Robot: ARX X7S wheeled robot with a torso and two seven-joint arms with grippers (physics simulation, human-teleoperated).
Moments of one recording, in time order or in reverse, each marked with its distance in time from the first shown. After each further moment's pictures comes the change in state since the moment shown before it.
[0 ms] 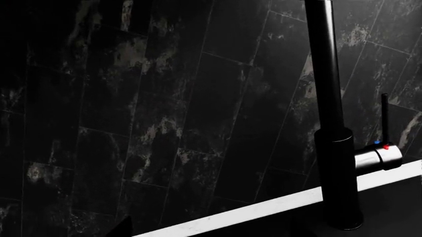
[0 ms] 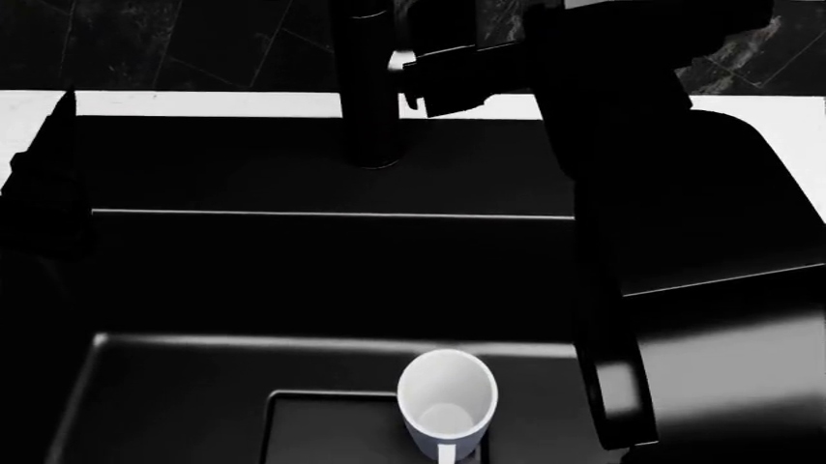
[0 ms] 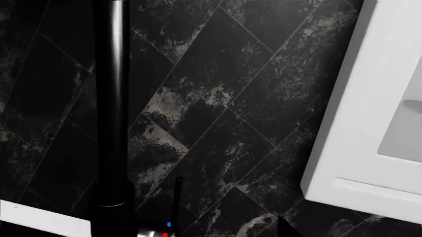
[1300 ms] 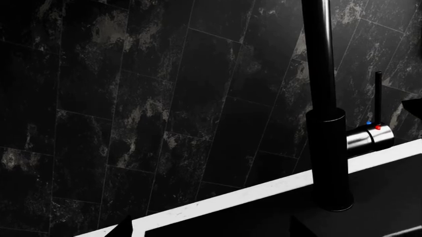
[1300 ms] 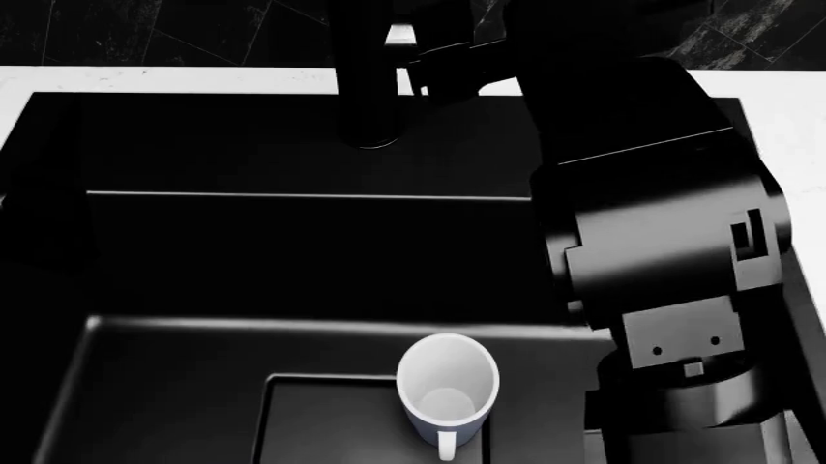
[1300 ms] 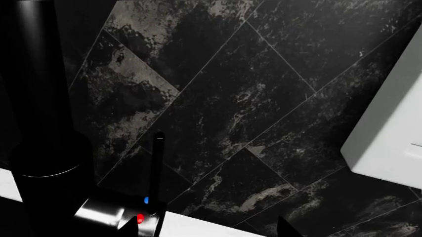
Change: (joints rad) left arm 0.012 -0.028 -0.027 -0.002 -0.112 0.013 -0.048; right arm 0.129 -0.011 -0.132 0.542 -0.015 -0.274 -0.002
